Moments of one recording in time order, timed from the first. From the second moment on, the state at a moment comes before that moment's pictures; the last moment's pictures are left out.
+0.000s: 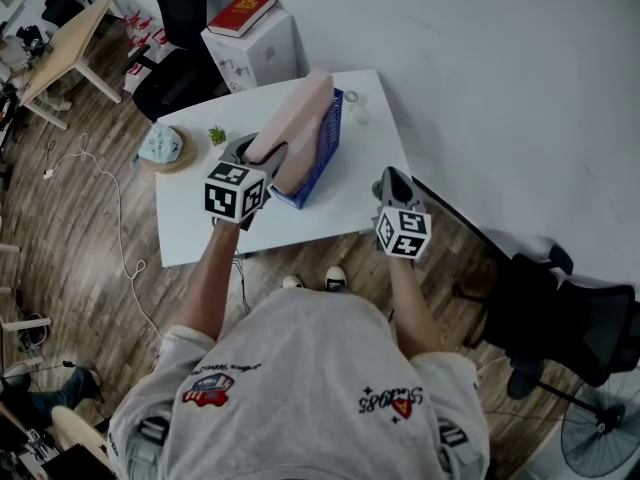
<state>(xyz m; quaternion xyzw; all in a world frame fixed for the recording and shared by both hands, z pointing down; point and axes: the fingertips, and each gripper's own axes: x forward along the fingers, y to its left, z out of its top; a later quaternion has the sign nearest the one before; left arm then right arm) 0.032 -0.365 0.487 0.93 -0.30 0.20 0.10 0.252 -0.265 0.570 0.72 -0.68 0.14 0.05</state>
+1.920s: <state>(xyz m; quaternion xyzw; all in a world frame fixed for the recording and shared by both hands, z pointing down) 0.014 -0.351 0.515 0.94 -0.30 0.08 0.14 0.224 -0.287 0.569 0.68 -0.72 0.14 0.06</state>
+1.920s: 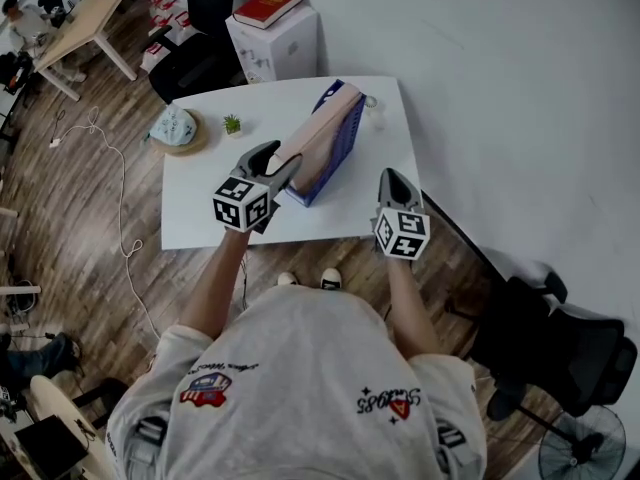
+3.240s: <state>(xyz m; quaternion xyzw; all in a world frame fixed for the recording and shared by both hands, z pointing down) -0.160 -0.350 0.542 0.88 -0.45 0.06 0.12 0.137 -0.331 0.526 0.60 -0.79 0.05 0.07</state>
